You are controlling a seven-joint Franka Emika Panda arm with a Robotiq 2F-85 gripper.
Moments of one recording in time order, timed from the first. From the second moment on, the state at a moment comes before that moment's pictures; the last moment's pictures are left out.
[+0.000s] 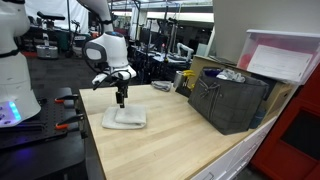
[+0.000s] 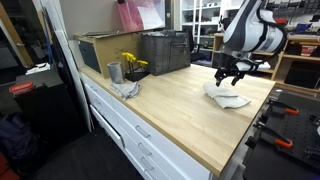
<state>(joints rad) -0.27 0.17 0.18 -2.77 0.76 3.18 -0.28</state>
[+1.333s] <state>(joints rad) 0.25 0.35 -0.36 -2.64 0.45 3.08 -0.03</state>
